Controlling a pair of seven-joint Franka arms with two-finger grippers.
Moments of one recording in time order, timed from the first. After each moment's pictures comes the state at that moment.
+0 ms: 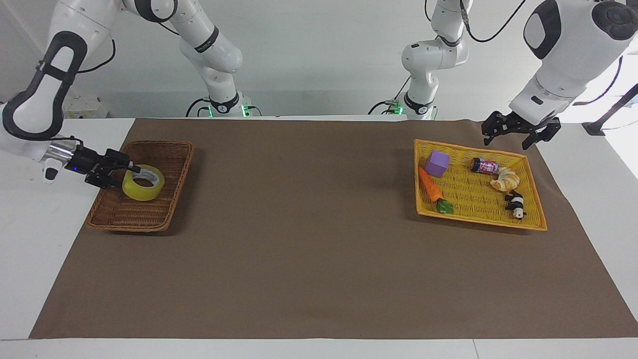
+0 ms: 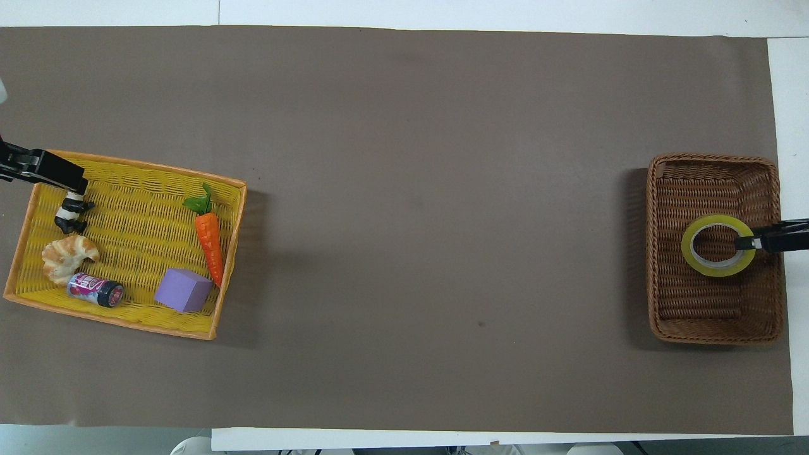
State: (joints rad) left arm 0.07 0.04 -0.19 -1.58 0.05 1.51 0.17; right arm -0.53 0.31 -0.12 -1.85 0.54 1.64 -1.09
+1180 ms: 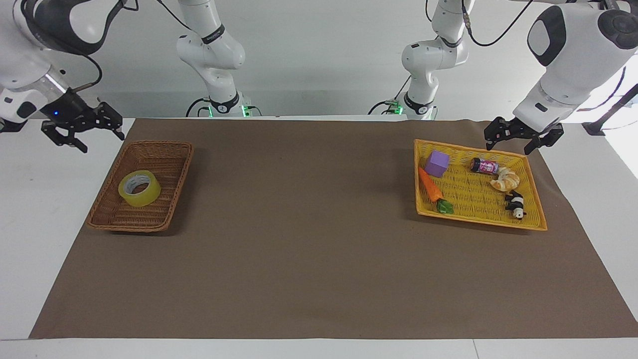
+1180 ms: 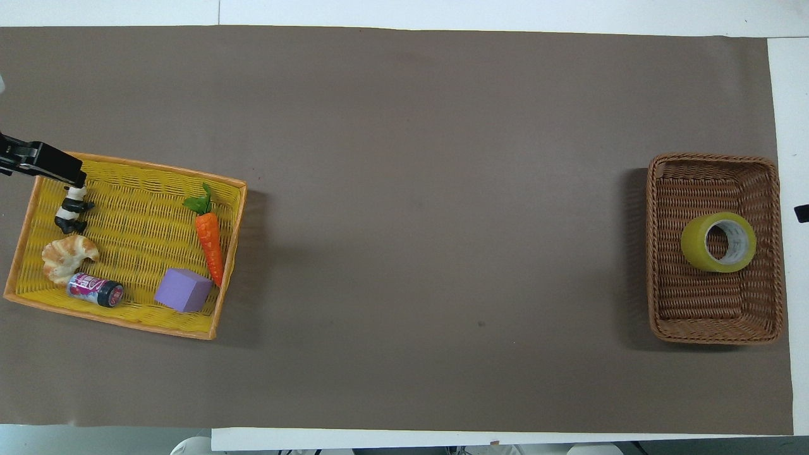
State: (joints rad) left arm 0.07 0.05 -0.18 -1.56 0.05 1.51 0.17; right arm -0.22 -0.07 -0.11 -1.71 0.08 1.56 -0.51
